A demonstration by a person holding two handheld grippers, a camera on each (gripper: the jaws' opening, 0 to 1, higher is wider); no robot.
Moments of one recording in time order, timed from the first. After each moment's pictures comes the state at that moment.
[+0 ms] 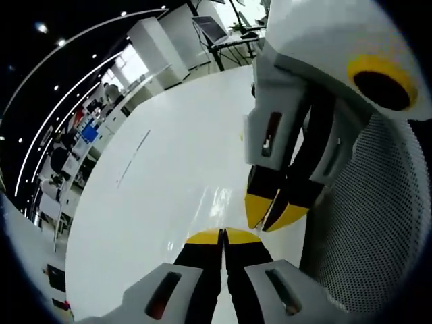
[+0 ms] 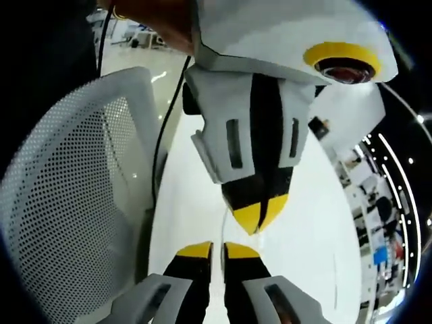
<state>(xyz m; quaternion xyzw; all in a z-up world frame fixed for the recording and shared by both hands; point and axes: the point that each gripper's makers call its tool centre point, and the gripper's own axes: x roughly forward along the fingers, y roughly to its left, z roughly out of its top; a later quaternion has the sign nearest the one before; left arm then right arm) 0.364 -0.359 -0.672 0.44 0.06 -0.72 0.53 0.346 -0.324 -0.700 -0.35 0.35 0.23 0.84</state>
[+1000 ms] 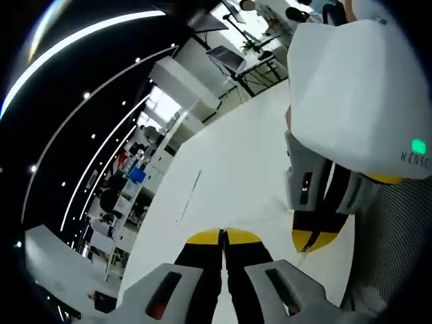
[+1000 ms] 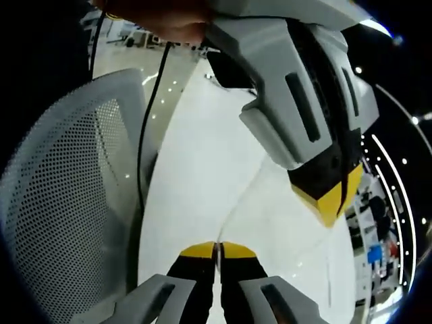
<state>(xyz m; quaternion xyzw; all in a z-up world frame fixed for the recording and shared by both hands) 0.373 -0.391 -0.595 0.43 -0.12 -0.66 0.60 0.351 -0.338 -0.688 -0.36 0.34 0.20 0.85</state>
